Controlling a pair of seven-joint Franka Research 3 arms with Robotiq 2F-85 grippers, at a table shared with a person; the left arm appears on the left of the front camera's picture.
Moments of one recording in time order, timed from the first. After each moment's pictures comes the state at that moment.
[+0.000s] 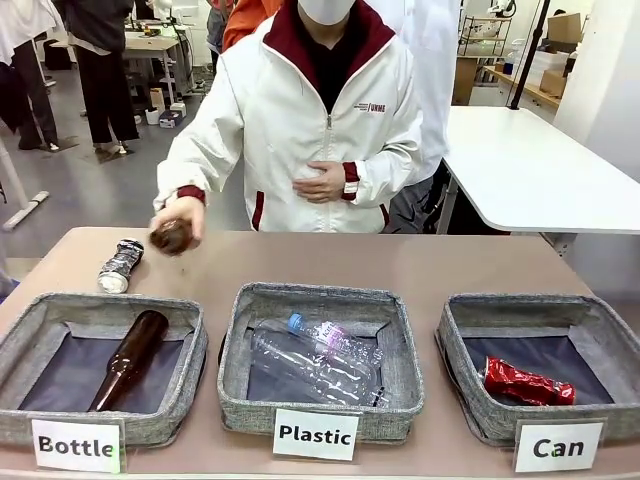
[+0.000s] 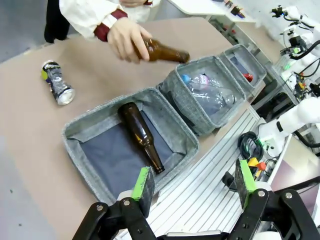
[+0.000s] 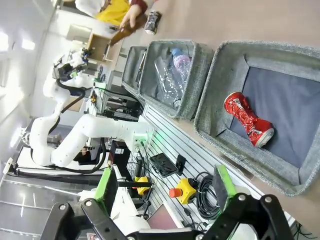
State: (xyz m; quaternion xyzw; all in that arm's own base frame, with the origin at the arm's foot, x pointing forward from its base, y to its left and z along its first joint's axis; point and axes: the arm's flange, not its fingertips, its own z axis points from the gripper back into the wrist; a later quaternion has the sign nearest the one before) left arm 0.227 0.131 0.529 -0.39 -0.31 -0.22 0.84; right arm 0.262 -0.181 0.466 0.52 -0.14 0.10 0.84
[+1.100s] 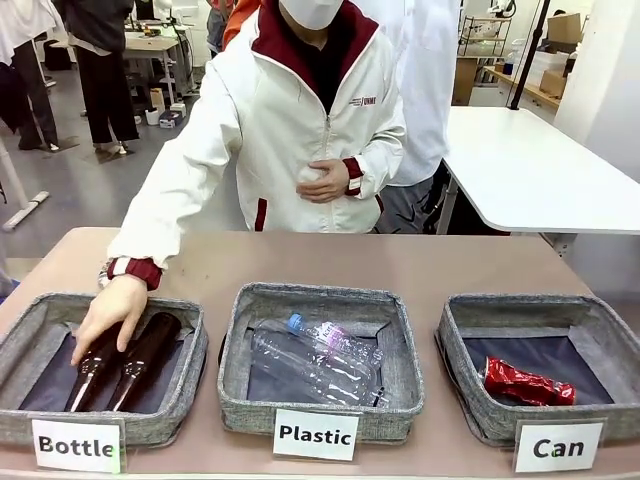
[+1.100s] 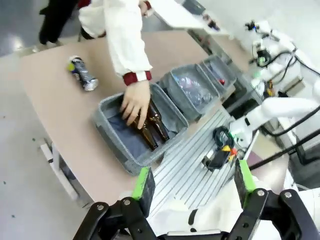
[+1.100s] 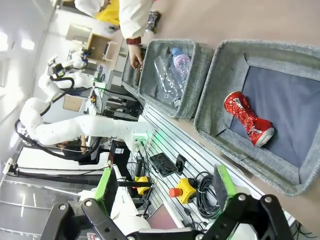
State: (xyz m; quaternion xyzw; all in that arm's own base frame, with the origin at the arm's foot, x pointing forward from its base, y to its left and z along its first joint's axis) left arm 0.199 0.336 0.582 -0.46 -0.30 -0.19 0.81; right arm 0.261 -0.181 0.466 0.52 -0.14 0.10 0.84
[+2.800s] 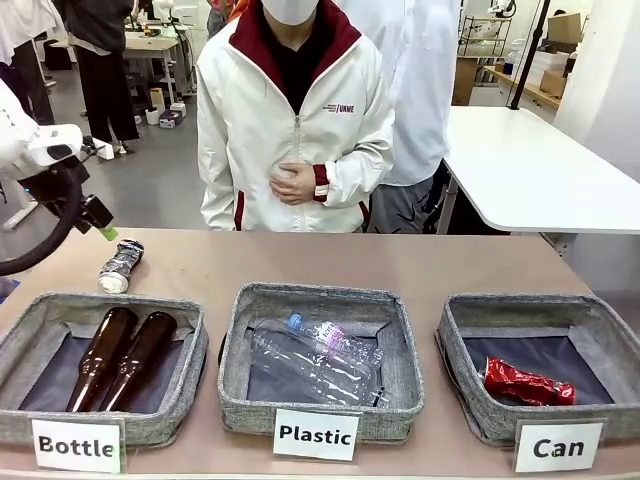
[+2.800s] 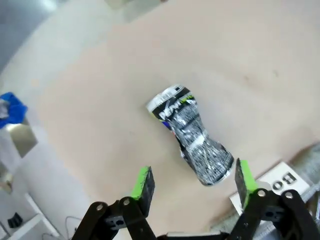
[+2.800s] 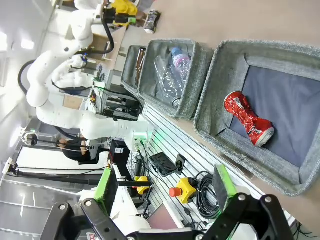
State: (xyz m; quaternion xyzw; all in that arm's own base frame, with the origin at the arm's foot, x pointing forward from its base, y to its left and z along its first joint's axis) left arm 0.586 0.041 0.405 -0.09 -0.16 -0.24 0.95; right arm 0.261 -0.180 0.467 0.52 -0.14 0.10 0.84
